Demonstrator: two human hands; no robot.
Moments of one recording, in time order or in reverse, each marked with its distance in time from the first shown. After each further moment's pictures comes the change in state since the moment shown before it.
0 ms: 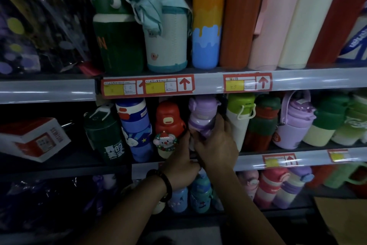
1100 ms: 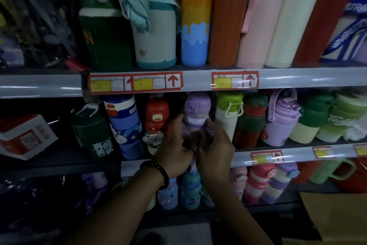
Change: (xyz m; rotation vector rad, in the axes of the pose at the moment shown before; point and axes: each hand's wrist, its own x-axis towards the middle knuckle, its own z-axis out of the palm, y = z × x) left_hand 0.013 0.012 0.006 0.076 0.181 0.117; right_hand -0.018 0.026 -0.010 0.329 0.178 -0.087
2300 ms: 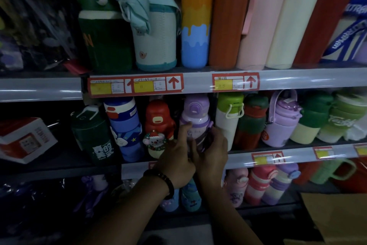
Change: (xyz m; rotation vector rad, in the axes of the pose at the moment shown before) left_hand -0.008 -0.002 0.005 0.190 -0.061 -0.041; right_hand -0.013 0.016 0.027 0.023 -0.035 0.138
